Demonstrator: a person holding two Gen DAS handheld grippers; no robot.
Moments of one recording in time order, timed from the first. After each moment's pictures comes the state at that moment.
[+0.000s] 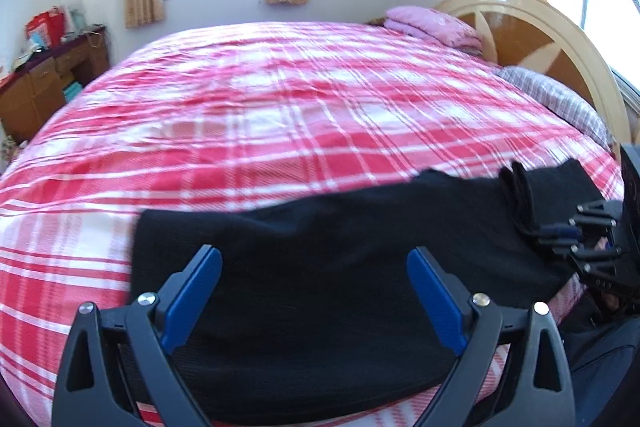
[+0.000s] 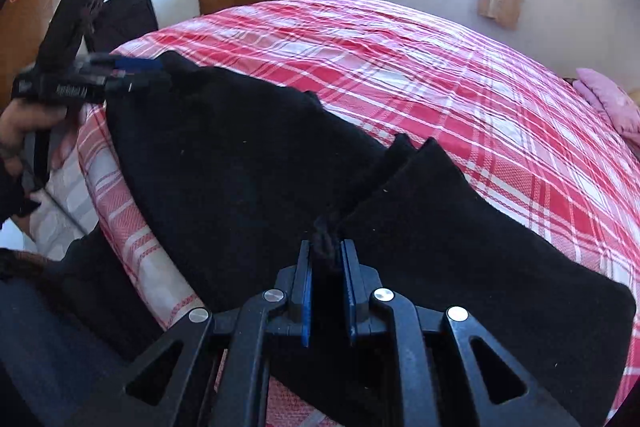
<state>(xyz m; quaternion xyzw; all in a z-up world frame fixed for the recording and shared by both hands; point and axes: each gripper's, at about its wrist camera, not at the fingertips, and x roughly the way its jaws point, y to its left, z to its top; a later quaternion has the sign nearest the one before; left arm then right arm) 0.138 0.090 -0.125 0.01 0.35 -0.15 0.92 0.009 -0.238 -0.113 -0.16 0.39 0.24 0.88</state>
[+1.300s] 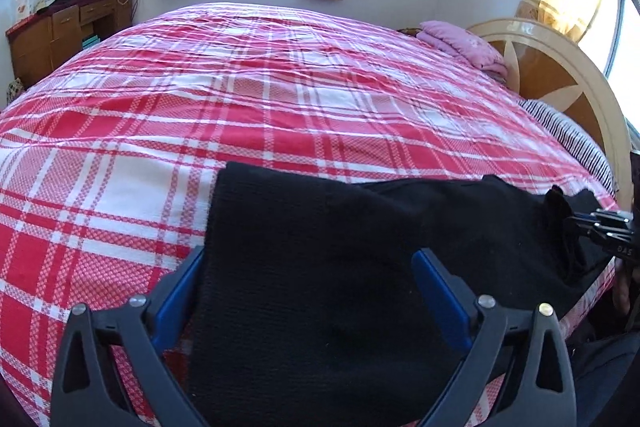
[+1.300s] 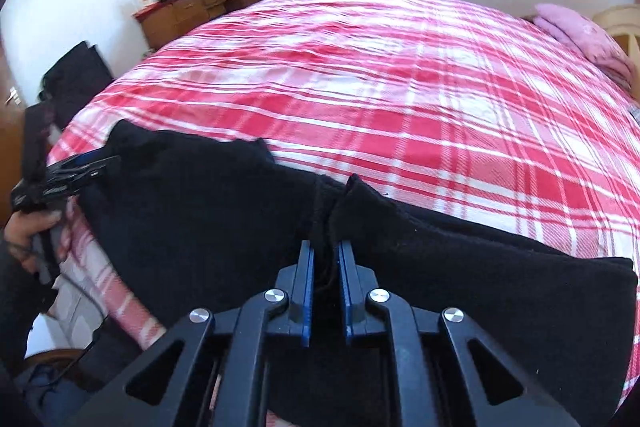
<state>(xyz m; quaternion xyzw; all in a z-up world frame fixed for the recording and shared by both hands) 0.159 0.149 -0.166 -0.05 0.38 -0.14 0.91 0.052 -0.231 -0.094 -0.06 0.43 0.18 0.88</state>
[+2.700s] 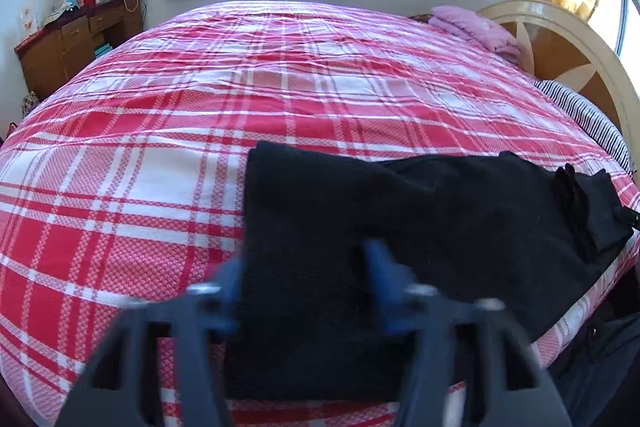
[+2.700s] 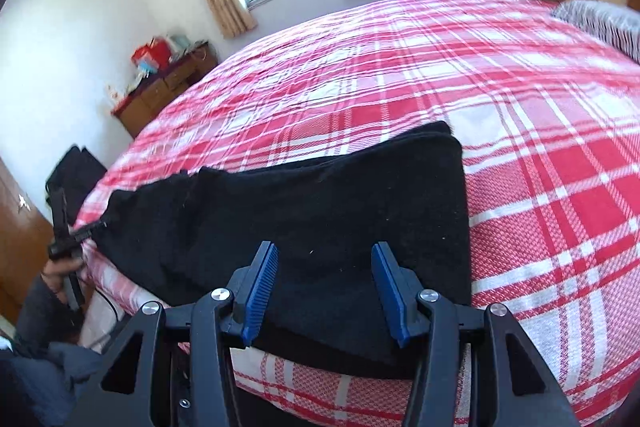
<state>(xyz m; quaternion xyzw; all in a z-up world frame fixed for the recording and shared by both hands) 0.148 0.152 -0.163 -0.03 0.39 -0.10 0.91 -0.018 -0.422 -0.094 0.13 0.38 0.12 0.91</state>
